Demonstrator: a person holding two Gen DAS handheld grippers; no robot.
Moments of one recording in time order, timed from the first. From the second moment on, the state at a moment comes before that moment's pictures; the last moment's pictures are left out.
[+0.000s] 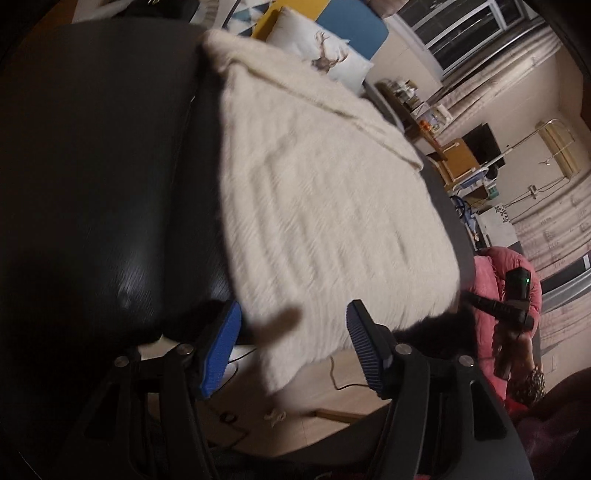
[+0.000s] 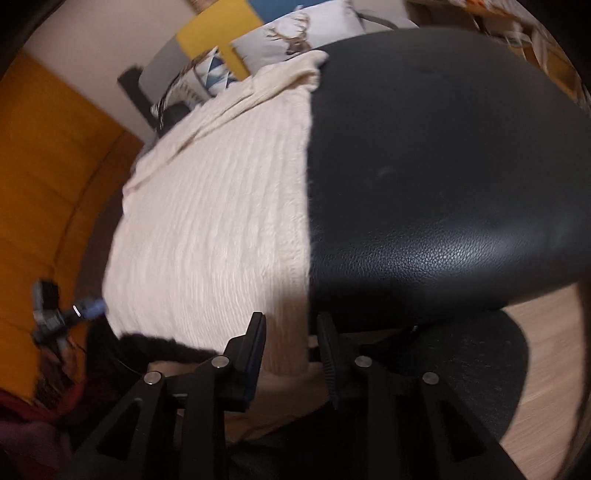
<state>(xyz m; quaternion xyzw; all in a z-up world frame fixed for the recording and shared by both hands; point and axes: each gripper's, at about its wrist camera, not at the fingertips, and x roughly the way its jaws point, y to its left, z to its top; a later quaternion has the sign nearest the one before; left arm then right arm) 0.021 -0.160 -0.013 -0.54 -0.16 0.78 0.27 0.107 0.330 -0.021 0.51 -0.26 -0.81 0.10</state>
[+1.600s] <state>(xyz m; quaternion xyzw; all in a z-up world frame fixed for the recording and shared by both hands) -0.018 -0.150 -0.030 -0.53 -0.28 0.69 0.40 0.054 0.342 -0.063 0.48 -0.46 -0.70 0.25</state>
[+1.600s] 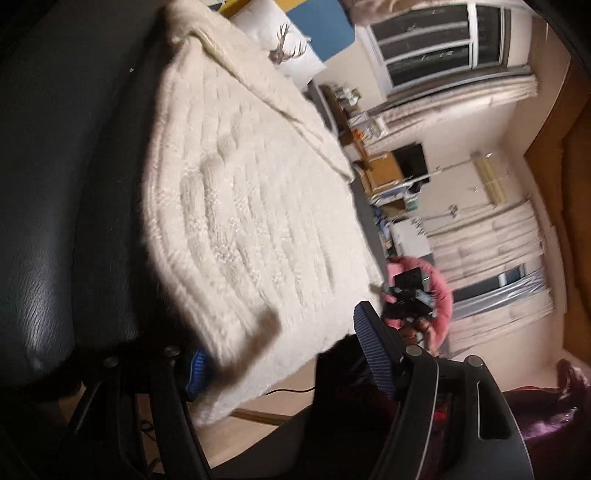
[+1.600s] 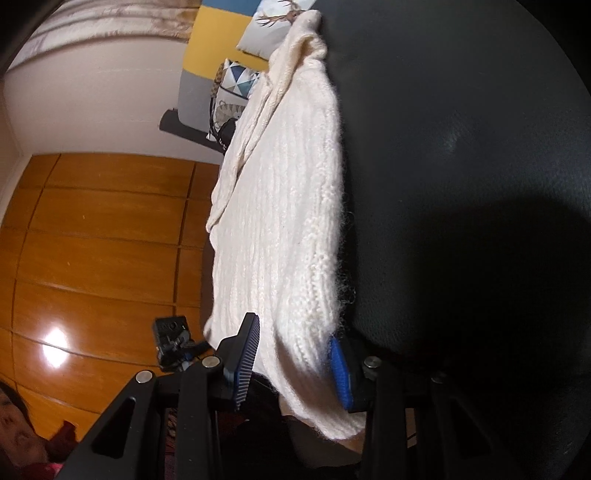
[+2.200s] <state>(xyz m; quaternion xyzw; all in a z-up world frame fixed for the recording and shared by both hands) 0.006 -0.133 -0.020 -0.48 -0.20 0.77 0.36 0.053 0.320 -0.037 0.47 -0.36 -0.78 0.22</state>
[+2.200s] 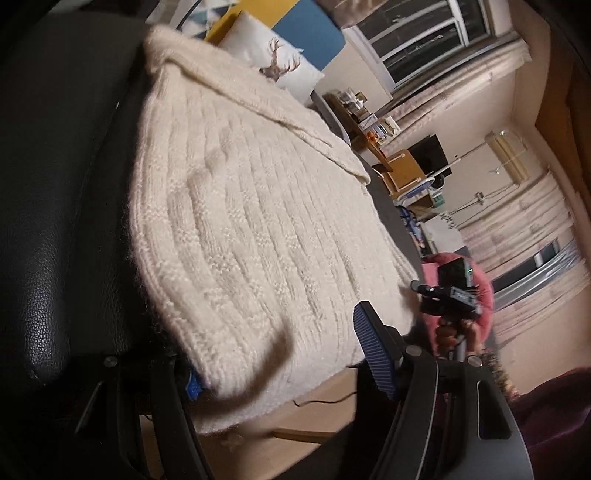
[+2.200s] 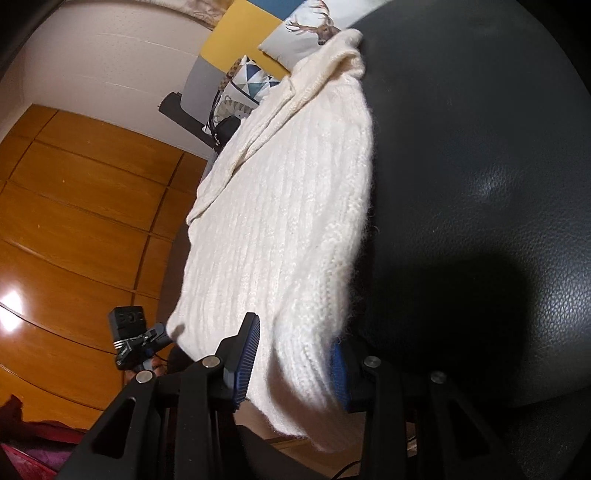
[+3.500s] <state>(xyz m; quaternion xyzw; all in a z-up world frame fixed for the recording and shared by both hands) 0.010 -0.158 -0.002 -0.46 -0.26 0.77 0.36 0.057 0.326 -0.039 0.45 -0.44 -0.75 0.21</state>
